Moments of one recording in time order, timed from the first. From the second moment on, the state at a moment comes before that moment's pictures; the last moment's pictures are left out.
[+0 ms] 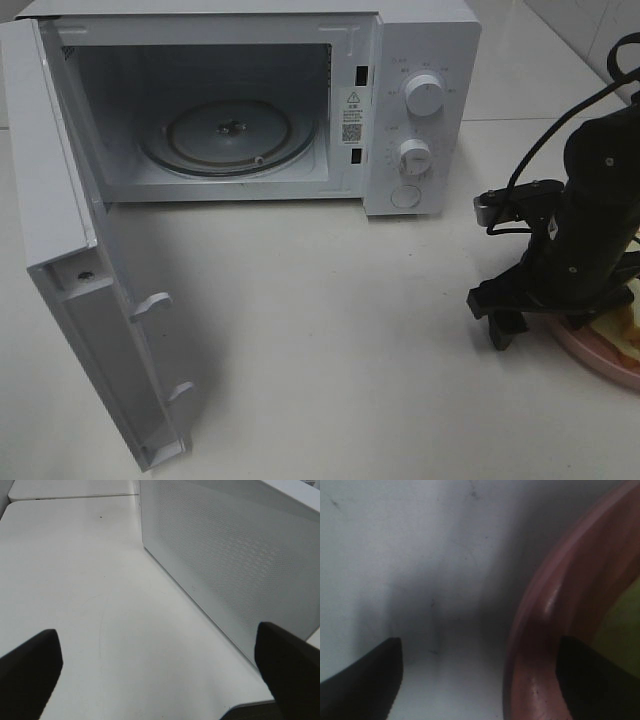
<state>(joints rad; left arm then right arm) 0.00 0.00 -0.50 -0.16 1.04 0.11 0.28 1.81 -0.83 -0.19 0.51 0.24</state>
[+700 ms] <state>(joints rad) 0.00 0.00 -0.50 -0.16 1.04 0.11 0.28 1.81 -0.83 -0.28 0.54 0.29</state>
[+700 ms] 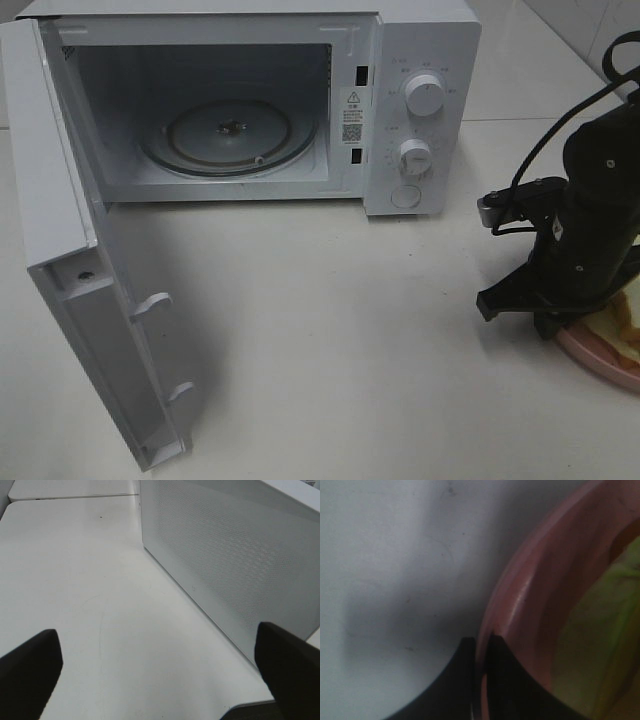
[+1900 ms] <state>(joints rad) 0.00 0.00 -0.50 -0.16 1.04 0.11 0.38 1.77 -0.83 -0.46 0.71 0.42</state>
